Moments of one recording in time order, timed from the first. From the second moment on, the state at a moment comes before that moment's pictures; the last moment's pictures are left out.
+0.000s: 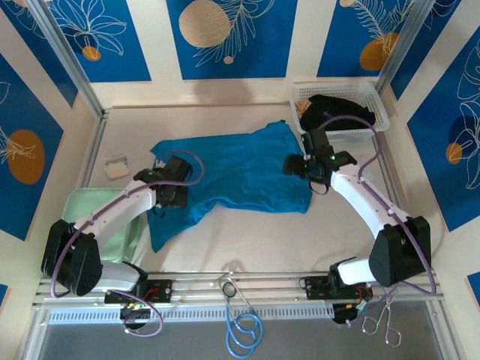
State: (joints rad) left arm -0.51 1.35 0.94 -0.91 -0.39 -0.49; right arm 0.32 1.36 1.05 -0.75 0.03 0.54
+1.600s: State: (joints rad) left arm -0.58 1.47 0.91 -0.85 -0.36 -0.58; right arm 0.31 1.31 1.13 -0.94 -0.09 0.55
